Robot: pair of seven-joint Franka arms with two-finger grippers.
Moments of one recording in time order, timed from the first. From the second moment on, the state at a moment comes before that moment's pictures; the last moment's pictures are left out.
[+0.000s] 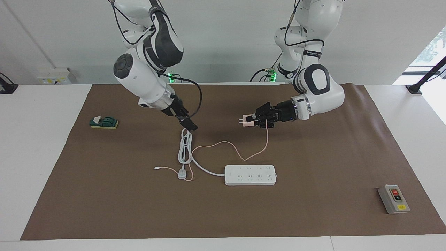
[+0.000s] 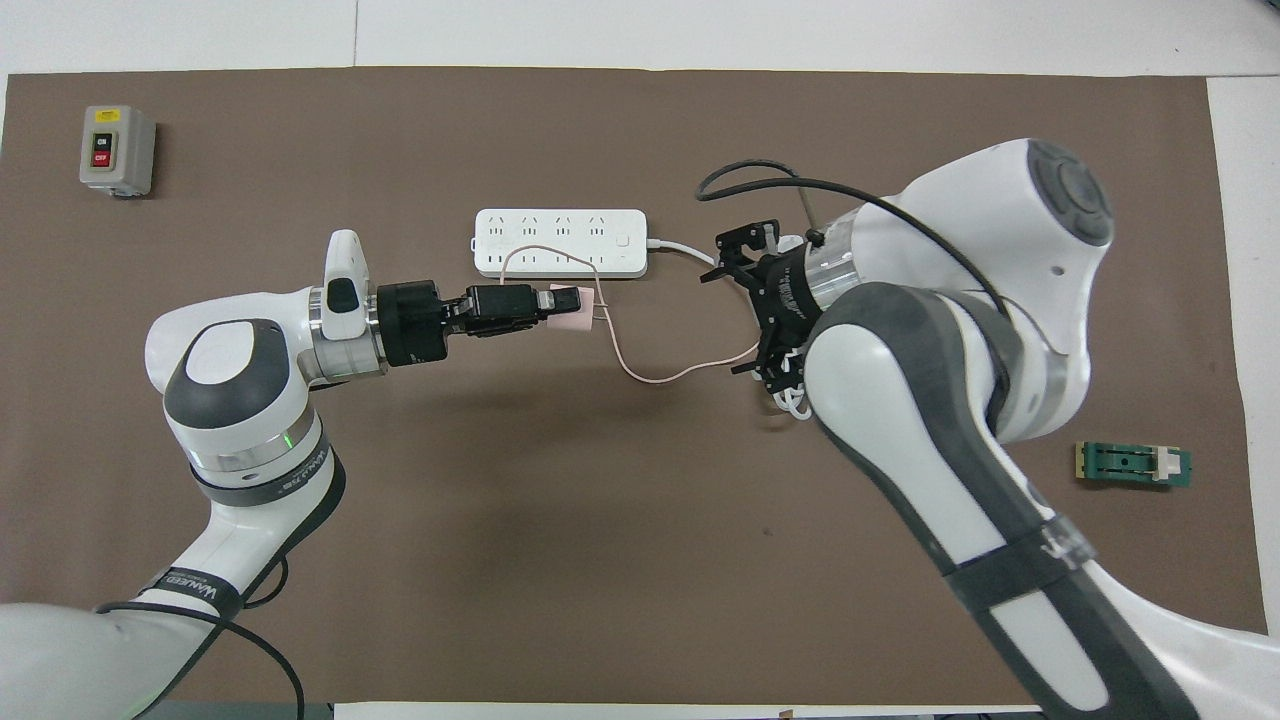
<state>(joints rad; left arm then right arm) -0.11 0.10 -0.15 -2.10 -1.46 2.02 0.57 0.36 0.13 -0.15 -1.78 0.43 1.82 1.06</state>
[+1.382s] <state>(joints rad) 0.06 0.09 -0.14 -1.63 -0.30 1.50 0.03 0.17 0.04 -0.16 -1.62 -0.02 1.53 0.04</state>
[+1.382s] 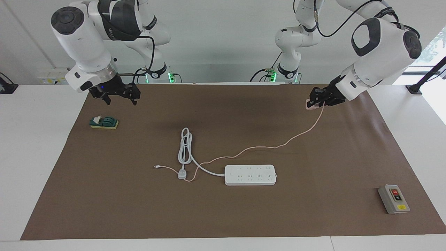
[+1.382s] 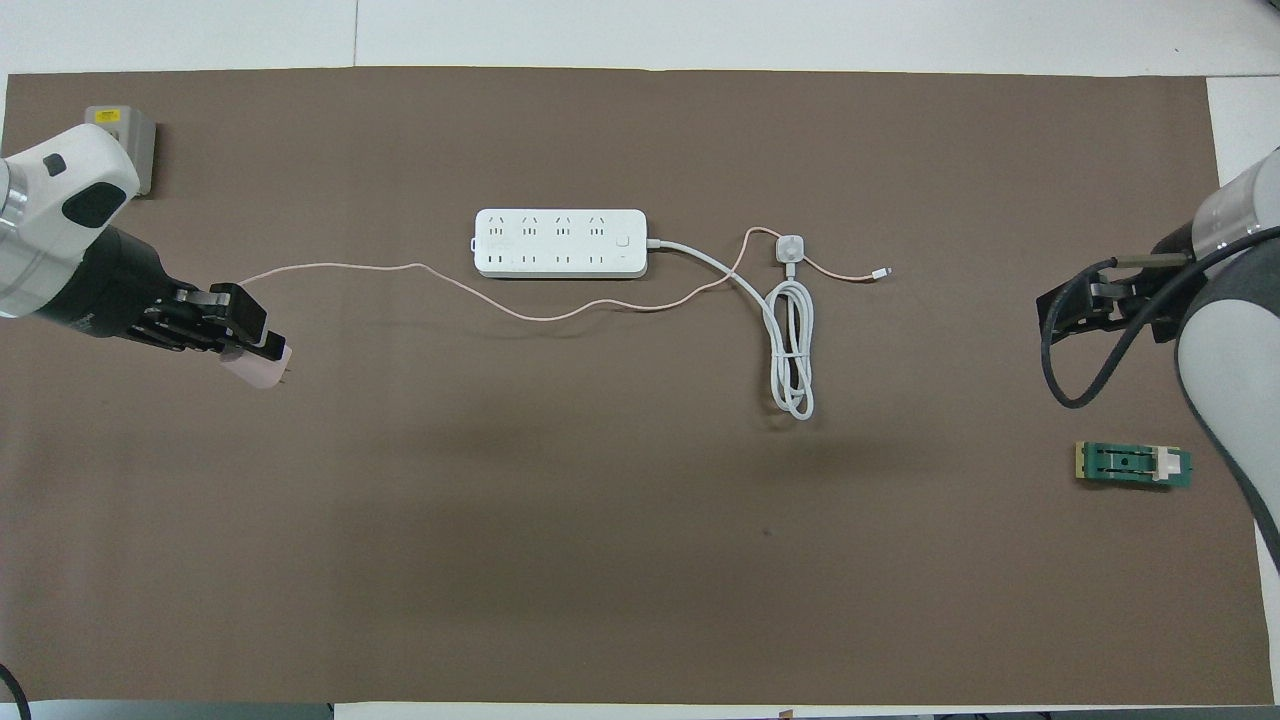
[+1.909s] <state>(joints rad) 0.06 0.10 -0.13 -1.58 -0.24 1.52 -0.12 0.15 0.03 -0.21 -1.62 -0.02 1.53 0.06</state>
